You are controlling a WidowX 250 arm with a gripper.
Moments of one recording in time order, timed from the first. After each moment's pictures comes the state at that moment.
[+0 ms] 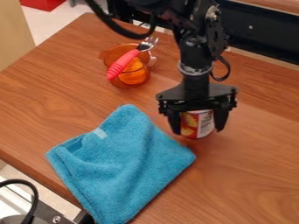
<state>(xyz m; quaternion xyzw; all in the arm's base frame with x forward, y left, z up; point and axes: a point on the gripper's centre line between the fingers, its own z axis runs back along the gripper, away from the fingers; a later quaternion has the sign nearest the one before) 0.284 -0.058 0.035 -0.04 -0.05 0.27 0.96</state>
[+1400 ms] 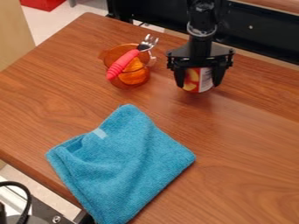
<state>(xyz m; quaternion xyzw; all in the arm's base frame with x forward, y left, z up) 0.379 -0.009 0.028 0.00 -0.10 0.26 0.96</state>
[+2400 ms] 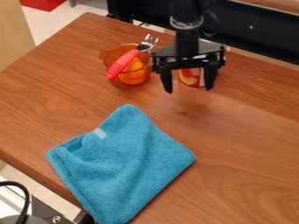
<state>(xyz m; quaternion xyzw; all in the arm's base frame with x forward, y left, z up) 0.321 -0.010 0.066 -0.04 -0.05 0.27 0.96</state>
